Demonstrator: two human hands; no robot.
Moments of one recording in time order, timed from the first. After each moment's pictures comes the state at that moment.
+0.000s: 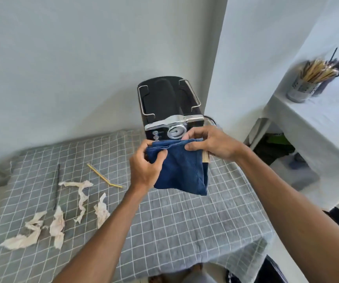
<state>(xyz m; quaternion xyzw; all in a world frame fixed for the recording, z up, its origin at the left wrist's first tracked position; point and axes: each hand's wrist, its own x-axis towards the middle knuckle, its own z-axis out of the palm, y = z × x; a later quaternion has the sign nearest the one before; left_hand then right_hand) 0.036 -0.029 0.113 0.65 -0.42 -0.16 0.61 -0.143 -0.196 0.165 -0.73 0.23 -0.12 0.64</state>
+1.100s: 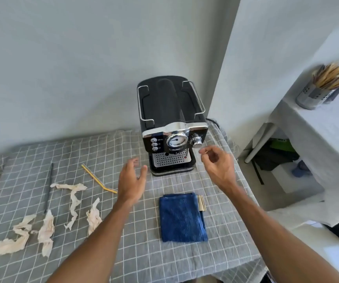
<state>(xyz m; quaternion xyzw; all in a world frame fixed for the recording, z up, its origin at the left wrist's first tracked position) 0.087 -0.040 0.025 0.83 -0.36 -0.18 0.39 -0.149 -0.192 0.083 -0.73 0.42 -0.34 0.42</state>
